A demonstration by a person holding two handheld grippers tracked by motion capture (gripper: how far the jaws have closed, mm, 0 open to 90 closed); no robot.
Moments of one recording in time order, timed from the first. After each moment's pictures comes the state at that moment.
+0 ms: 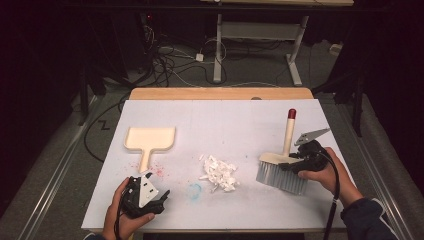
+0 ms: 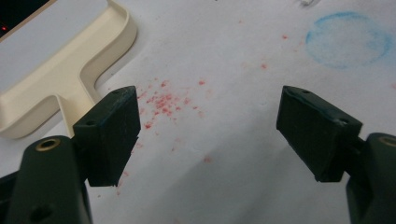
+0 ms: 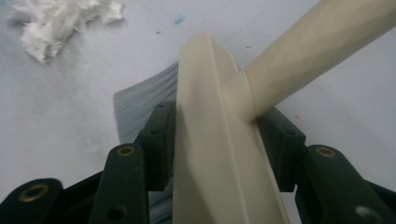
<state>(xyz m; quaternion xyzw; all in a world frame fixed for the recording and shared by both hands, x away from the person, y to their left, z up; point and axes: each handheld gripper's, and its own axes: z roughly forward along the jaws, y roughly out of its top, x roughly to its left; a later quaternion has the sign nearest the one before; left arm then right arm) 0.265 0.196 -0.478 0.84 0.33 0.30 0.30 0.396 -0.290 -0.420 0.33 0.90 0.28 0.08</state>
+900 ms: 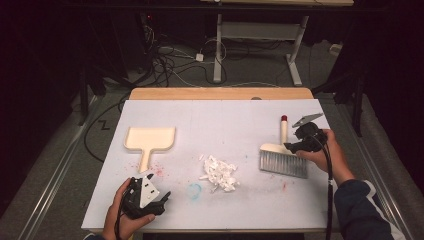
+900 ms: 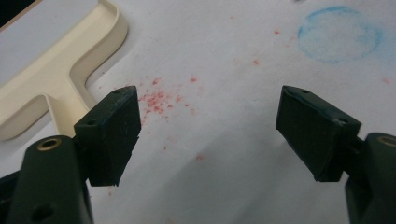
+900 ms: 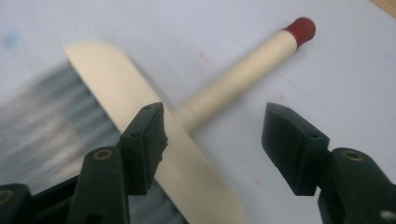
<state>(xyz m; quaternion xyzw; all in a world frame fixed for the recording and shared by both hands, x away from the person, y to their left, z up) 0.264 0.194 -0.480 0.85 0.33 0.29 0.30 0.447 -0.295 -0.420 0.40 0.86 0.23 0.21</state>
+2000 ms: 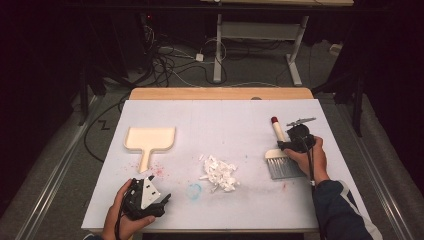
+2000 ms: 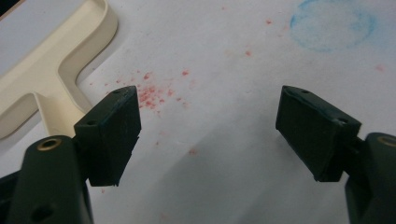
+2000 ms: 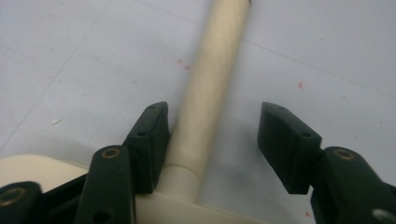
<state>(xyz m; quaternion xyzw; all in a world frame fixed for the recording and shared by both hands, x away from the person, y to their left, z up) 0.263 0.193 -0.482 0.86 0.32 0.28 0.29 0.464 -0.280 -0.459 0.51 0.80 0.23 0.22</state>
